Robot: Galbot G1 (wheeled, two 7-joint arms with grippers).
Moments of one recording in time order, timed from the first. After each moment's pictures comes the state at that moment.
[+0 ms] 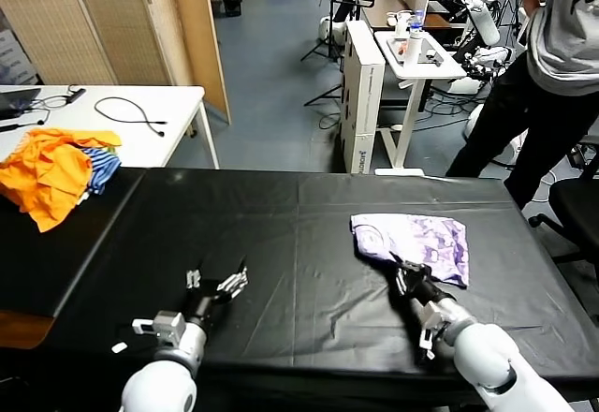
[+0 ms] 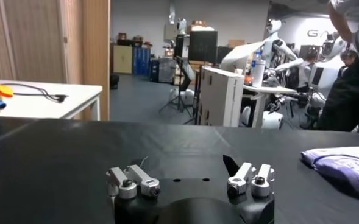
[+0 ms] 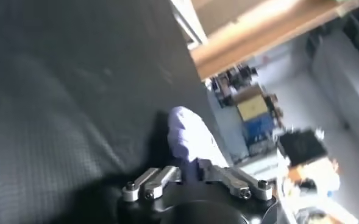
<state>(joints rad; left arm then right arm) 1.46 -1.34 -0.44 -2.05 -0.27 0.25 -0.06 -1.24 0.92 0.31 1.82 -0.19 -0.12 -0.15</state>
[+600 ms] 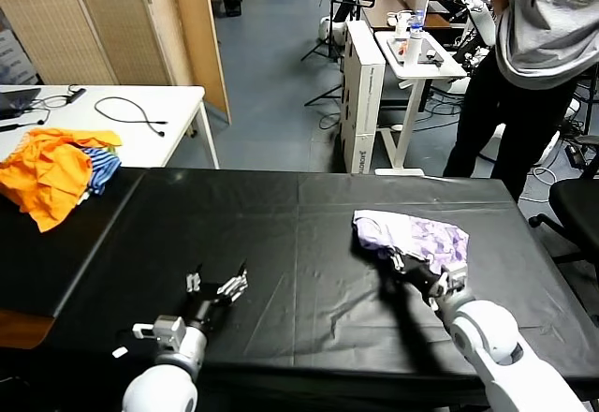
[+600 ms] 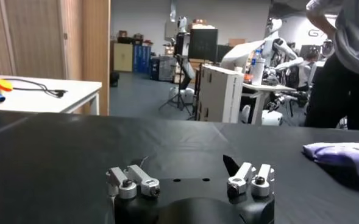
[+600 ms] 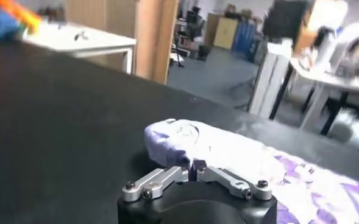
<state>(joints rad) 1.47 -1.35 -0.44 -2.05 -0.26 0.23 -0.06 -1.15 0.96 0.35 1.84 0.63 -0.42 -0.04</state>
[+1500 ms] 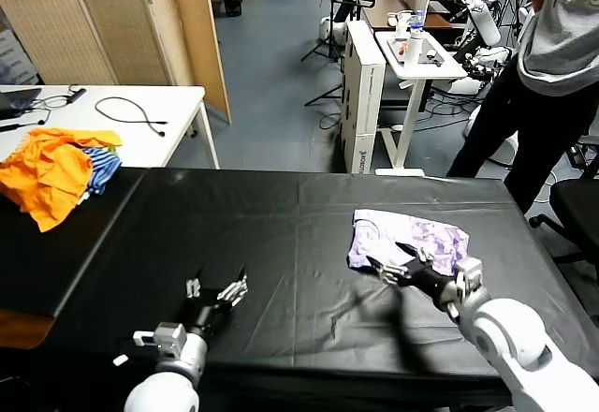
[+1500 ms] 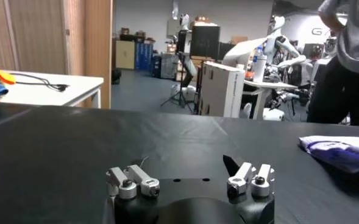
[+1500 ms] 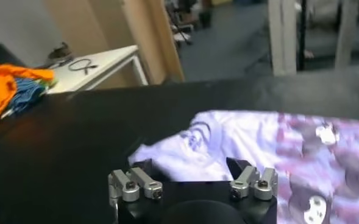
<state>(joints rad) 1.50 -1.37 -0.45 -2.05 -0.24 0.21 -0.05 -1.24 0.85 0.42 2.00 0.60 -0.44 -0.15</state>
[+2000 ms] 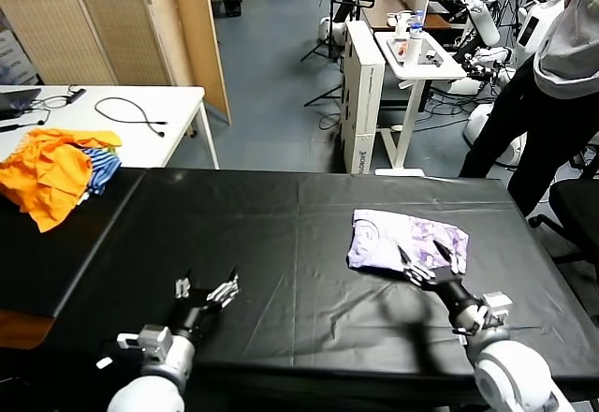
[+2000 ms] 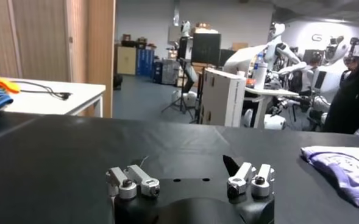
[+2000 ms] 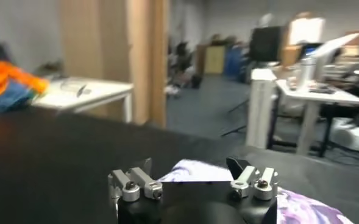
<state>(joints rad) 1.54 -1.31 -0.48 -2.10 -0.29 0.21 -0.06 -1.45 0.96 0.51 2.03 0.62 -0.18 0.10</state>
